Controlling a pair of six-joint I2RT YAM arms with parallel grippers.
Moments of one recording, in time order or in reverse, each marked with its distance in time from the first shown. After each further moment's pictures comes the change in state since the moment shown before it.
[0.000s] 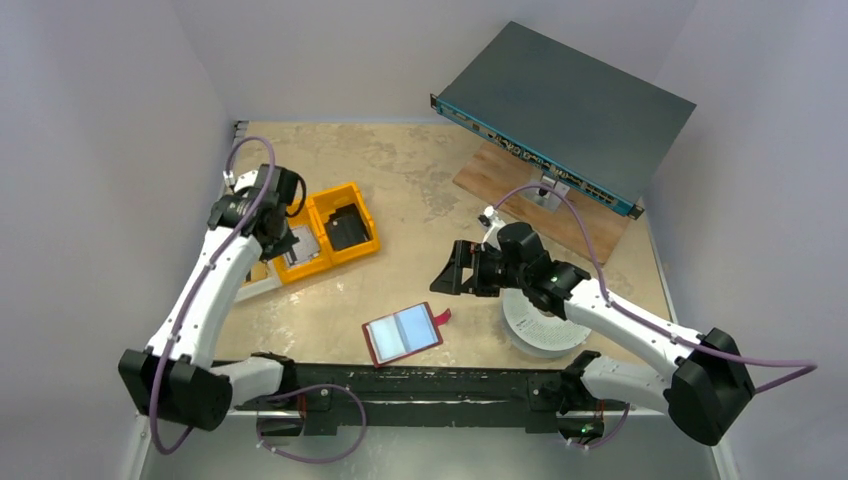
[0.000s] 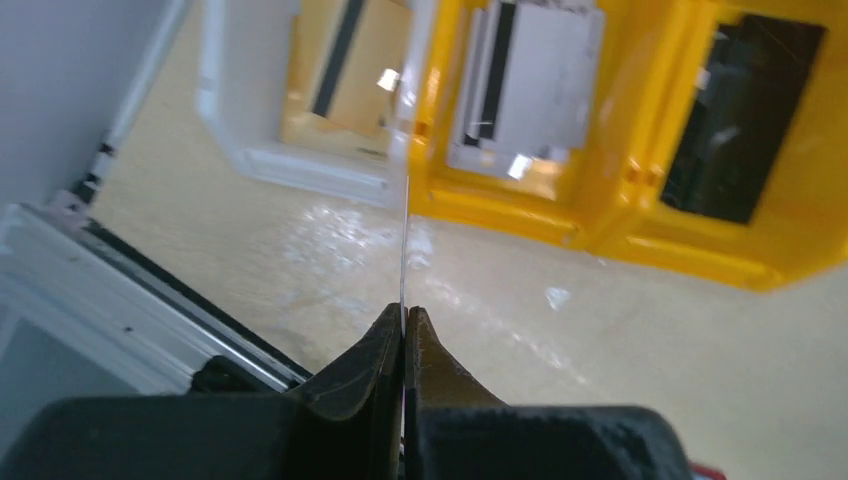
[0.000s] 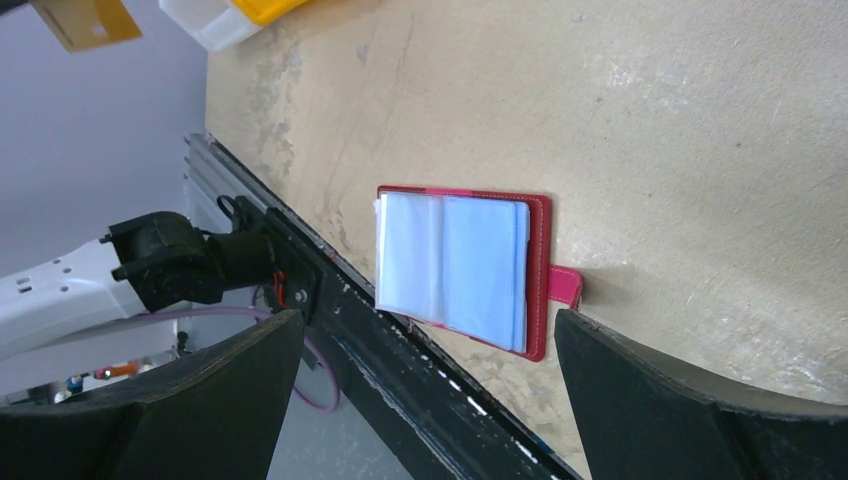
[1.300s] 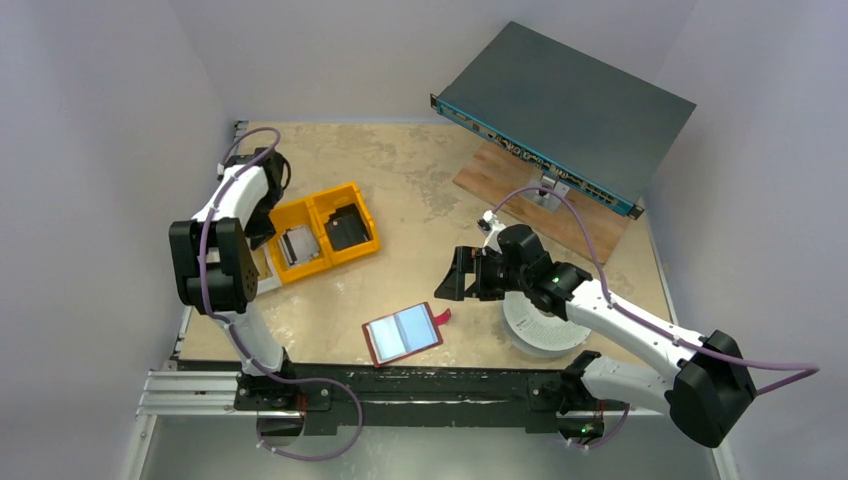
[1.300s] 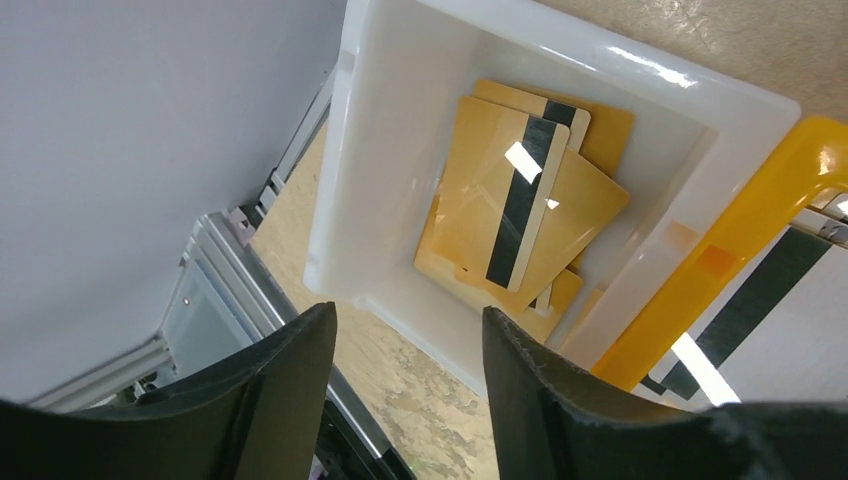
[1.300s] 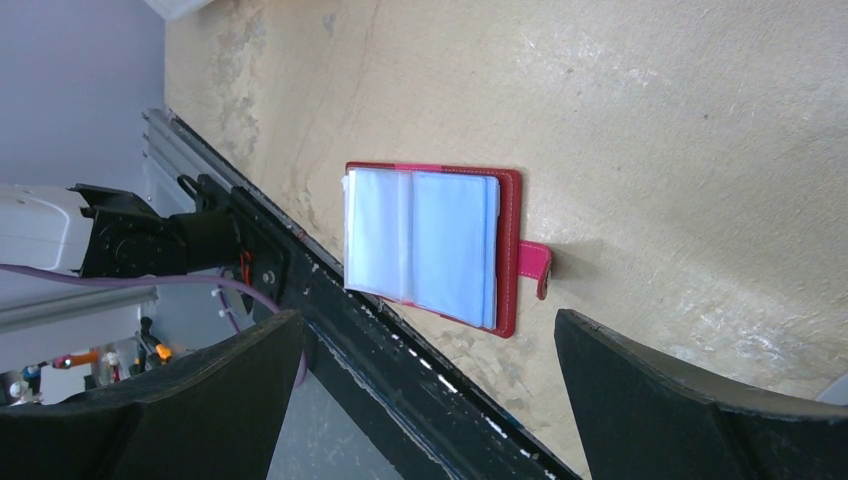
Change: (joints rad) left arm 0.312 0.663 0.217 0.013 -0.303 0.142; right arm 0.000 -0.006 0.000 -0.071 0.006 -0.066
